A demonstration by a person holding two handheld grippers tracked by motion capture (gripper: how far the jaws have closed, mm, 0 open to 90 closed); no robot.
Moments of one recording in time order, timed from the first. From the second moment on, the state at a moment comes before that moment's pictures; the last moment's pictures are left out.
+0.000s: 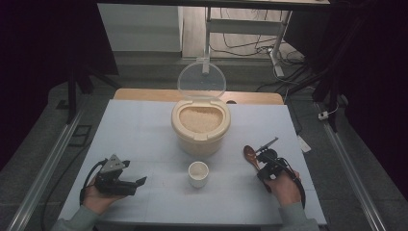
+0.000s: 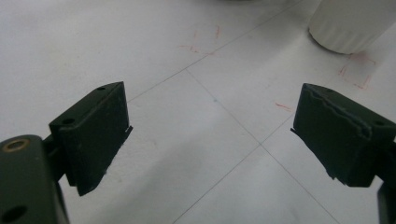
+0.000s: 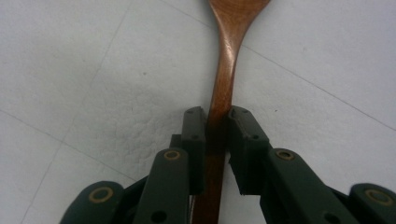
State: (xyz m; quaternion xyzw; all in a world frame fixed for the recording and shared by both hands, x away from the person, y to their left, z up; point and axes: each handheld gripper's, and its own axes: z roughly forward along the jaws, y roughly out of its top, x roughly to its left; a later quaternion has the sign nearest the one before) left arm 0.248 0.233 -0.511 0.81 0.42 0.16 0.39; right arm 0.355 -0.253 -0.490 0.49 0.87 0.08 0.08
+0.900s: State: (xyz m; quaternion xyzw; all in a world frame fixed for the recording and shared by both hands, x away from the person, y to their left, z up) left arm 0.250 0.235 -0.514 0.81 0.42 0.16 0.38; right arm 0.338 -0.281 -0.444 0.44 0.87 0.22 0.08
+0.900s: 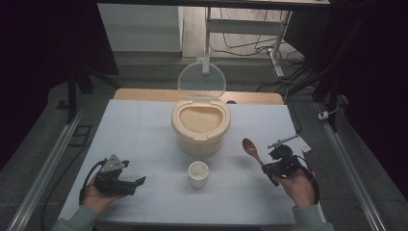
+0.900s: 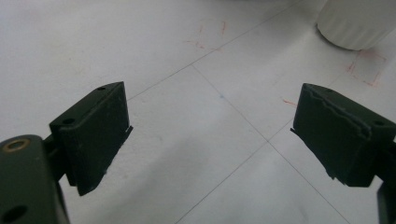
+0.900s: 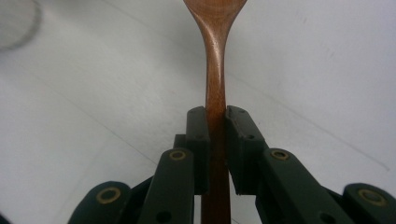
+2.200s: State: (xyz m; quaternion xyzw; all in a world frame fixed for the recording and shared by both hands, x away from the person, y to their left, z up) left arm 0.251 0.235 -0.516 0.81 0.42 0.15 0.38; right arm 0.315 -0.251 -0.404 0.31 0.88 0.35 0.04
